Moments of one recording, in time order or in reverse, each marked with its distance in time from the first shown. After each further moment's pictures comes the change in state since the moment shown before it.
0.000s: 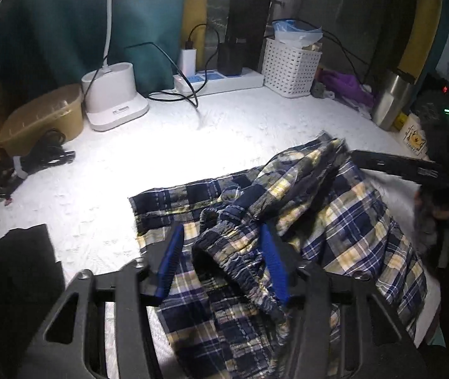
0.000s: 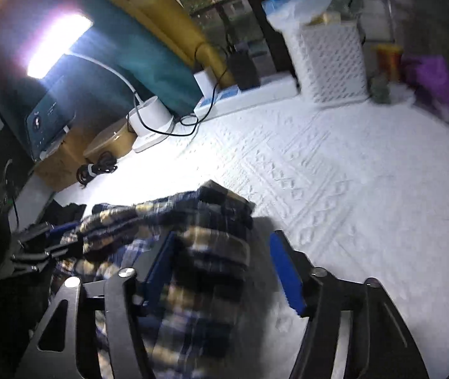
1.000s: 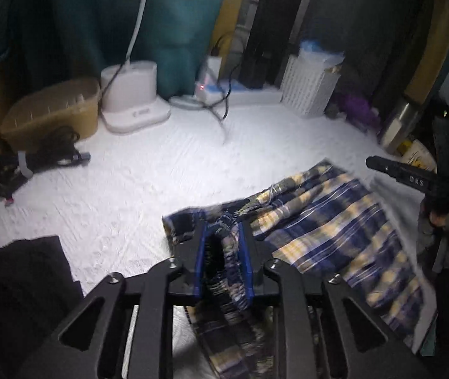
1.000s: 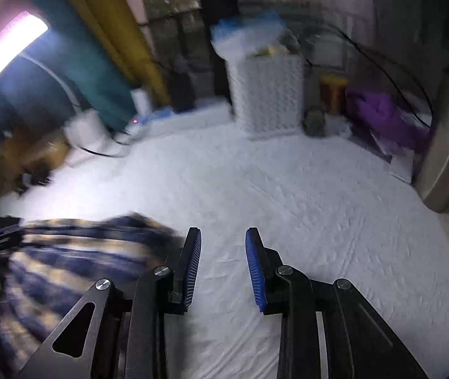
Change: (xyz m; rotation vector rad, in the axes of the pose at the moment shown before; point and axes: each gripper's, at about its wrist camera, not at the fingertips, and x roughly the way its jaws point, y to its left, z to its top) left arm -0.008 0.040 0.013 -0.070 -0.042 -0.029; right arm -0.021 -0.001 0.009 -0.059 -0.092 -0.320
